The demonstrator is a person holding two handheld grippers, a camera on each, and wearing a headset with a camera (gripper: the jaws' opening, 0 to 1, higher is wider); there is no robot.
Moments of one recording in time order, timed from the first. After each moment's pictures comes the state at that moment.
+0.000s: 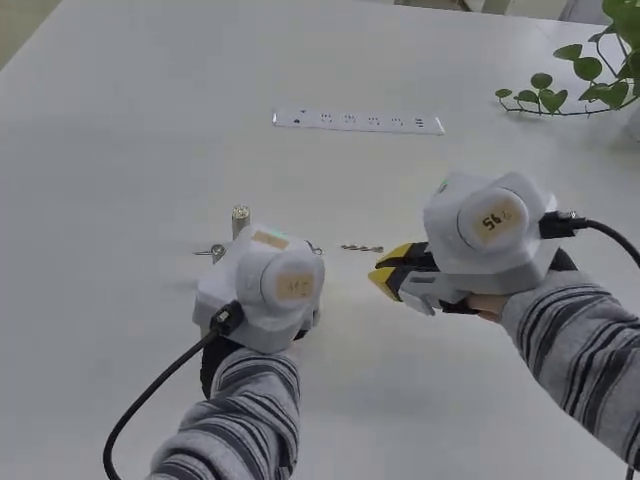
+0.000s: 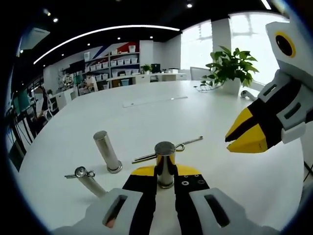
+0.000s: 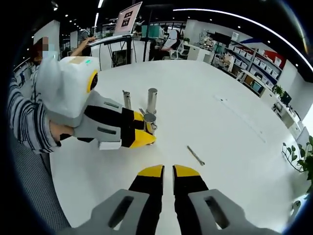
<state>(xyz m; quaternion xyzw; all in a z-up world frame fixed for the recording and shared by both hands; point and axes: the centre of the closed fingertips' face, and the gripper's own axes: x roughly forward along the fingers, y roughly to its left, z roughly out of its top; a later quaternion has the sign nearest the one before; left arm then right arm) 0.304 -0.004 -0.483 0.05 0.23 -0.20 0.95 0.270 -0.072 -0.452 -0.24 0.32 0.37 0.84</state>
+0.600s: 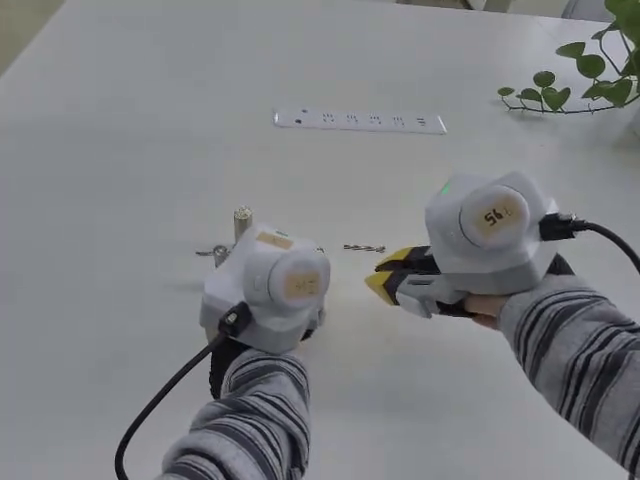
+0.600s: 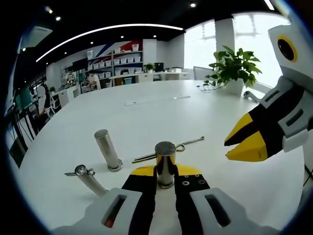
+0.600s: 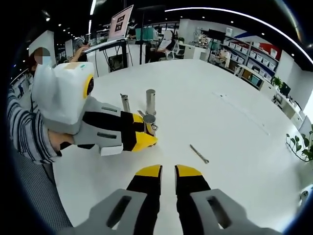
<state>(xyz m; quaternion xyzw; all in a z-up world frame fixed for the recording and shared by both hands) 0.303 -0.003 -0.483 0.04 0.23 -0.18 0.95 0.270 -0.069 -0.456 -0.21 0.33 0.37 0.85</state>
